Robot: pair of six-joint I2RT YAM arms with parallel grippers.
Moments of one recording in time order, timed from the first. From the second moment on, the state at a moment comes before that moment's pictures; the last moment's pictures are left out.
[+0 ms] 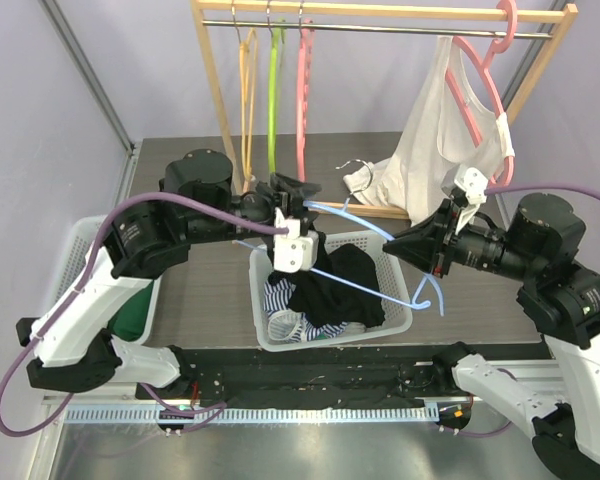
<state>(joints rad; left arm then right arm) -1.01 1.31 1.93 -0.90 0.29 1.07 0.45 0.83 1.49 -0.86 -0.63 0.02</state>
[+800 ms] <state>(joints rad) -1.05 1.27 1.82 -0.68 0.08 0.57 0.44 0.75 1.64 -0.97 -0.20 -0.26</state>
